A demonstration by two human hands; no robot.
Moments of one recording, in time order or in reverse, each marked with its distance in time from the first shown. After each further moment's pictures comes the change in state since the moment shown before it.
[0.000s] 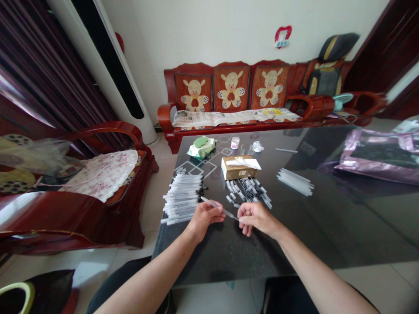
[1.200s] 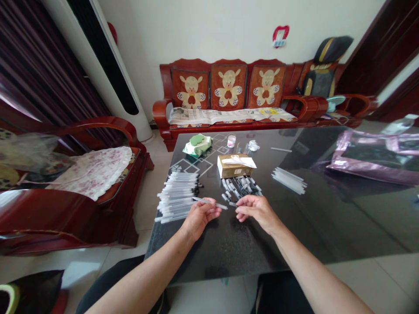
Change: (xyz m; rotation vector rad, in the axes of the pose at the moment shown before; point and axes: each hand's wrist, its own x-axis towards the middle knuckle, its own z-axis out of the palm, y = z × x) left_hand 0.004 0.000 0.003 -0.229 0.049 -0.061; right_hand -0.004 -0.013 -0.006 0.114 0.290 -0.094
